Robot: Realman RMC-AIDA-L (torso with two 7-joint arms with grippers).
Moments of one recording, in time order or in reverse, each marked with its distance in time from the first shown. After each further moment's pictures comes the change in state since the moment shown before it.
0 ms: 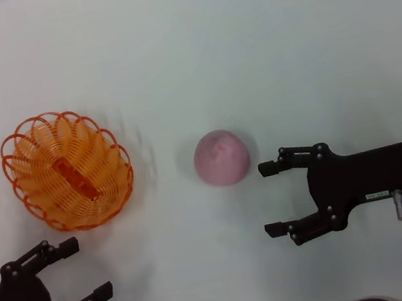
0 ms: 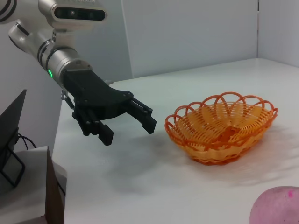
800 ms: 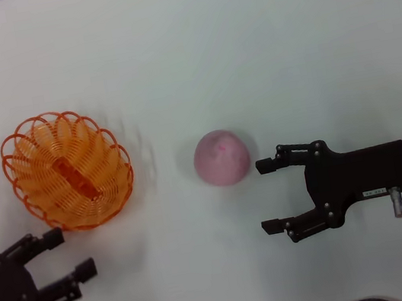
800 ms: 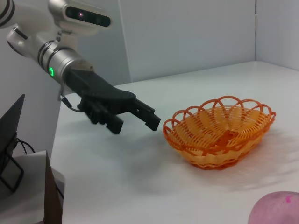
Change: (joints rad) left arm -0.015 0.012 -0.046 0.003 -0.018 0.007 -0.254; right arm 0.009 0.000 0.008 0.010 0.004 0.000 0.006
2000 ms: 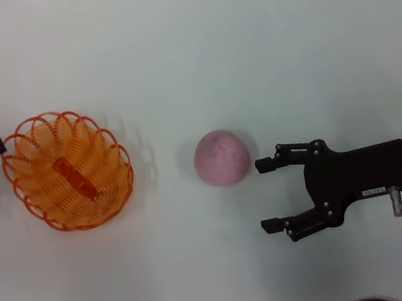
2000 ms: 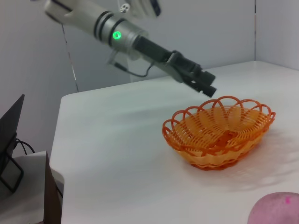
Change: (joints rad) left arm -0.230 0.092 -0.051 0.055 0.021 -0.321 -0.626; right arm 0.003 0.000 0.000 0.000 0.000 0.001 0.004
